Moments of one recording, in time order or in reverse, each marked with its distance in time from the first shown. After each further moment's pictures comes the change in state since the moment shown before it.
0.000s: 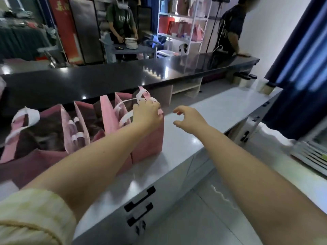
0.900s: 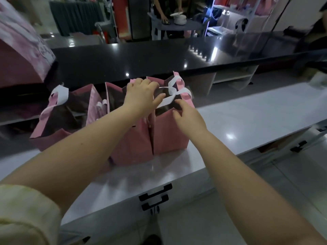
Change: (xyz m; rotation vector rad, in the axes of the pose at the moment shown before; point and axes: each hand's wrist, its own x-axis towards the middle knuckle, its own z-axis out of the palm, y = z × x) left_hand 0.008 -0.091 -0.010 0.135 0.076 -0.162; right_hand 0.041 -0.046 0.075 0.206 -0.090 -0.097
